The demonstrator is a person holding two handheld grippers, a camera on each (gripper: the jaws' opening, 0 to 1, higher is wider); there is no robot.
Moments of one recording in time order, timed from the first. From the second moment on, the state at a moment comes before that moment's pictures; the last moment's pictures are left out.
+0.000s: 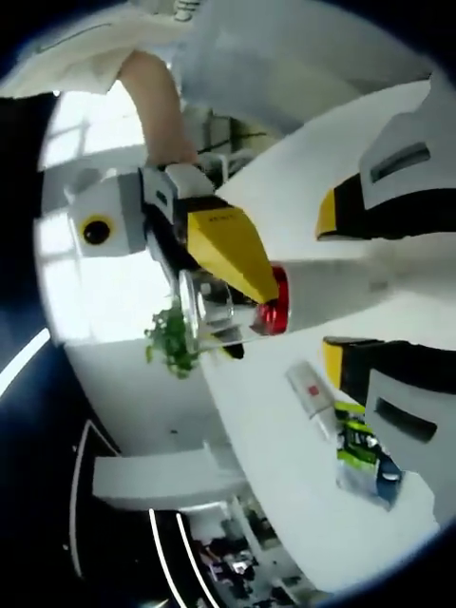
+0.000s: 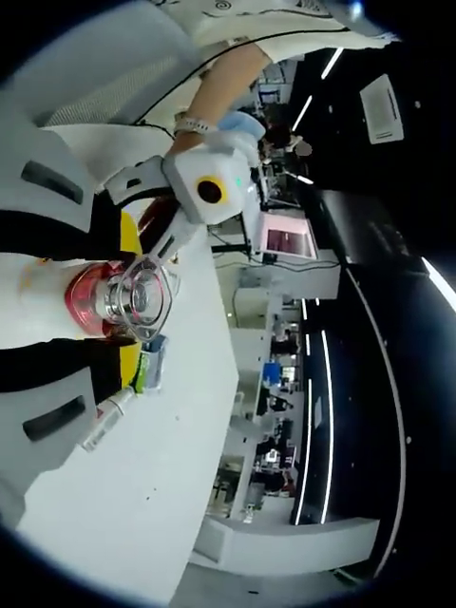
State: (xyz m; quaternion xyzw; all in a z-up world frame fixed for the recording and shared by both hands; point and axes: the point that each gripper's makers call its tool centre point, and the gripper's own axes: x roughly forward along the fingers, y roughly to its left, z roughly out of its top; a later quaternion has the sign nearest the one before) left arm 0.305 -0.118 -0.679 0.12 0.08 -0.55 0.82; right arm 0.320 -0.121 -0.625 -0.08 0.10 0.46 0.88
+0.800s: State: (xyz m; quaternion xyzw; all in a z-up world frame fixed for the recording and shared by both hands) left arm 0.286 -0.050 -0.674 0.15 0.10 -0.51 0.84; right arm 0.338 -0.139 -0.626 -0.09 0.11 0.45 0.88
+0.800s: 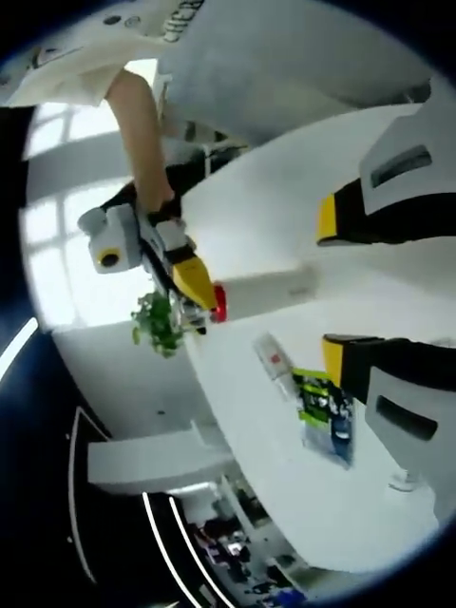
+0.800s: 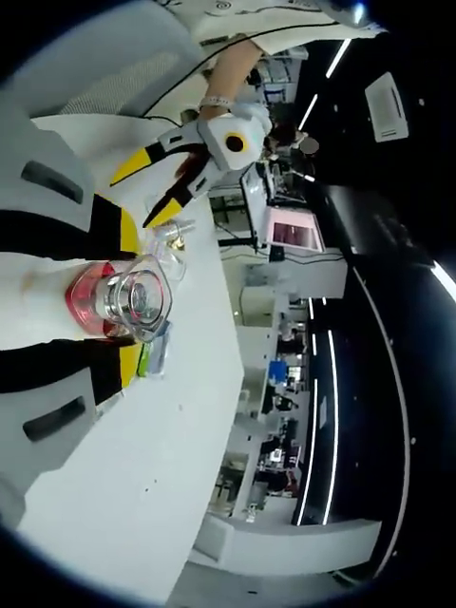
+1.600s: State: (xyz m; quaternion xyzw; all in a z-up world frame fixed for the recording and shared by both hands) left arm 0.290 -0.019 -0.657 0.13 0.12 -0.44 0.88; right arm 0.334 -0.136 -0.631 -0.10 0.12 0.46 0.88
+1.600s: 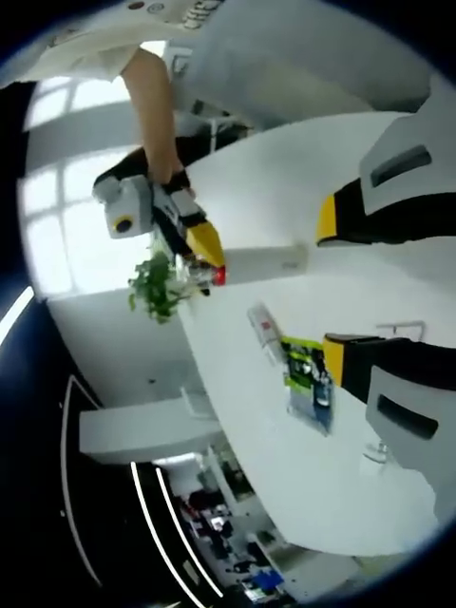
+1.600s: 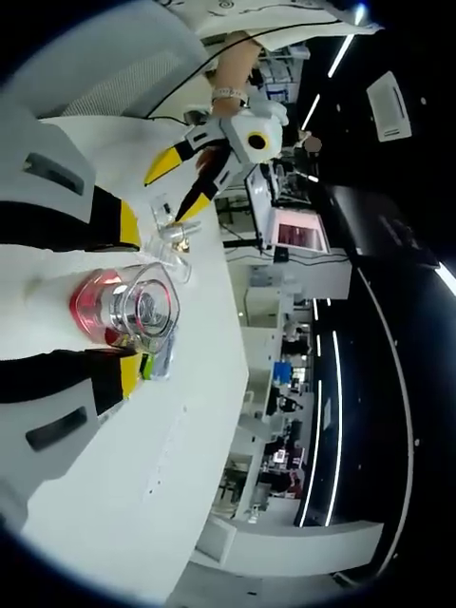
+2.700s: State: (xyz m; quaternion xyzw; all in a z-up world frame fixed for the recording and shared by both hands) left arm 0.281 0.049 -0.623 0.08 0.17 -0.31 0.93; right arm 0.291 -0.159 -0.620 -0.12 0.16 0.40 0.90
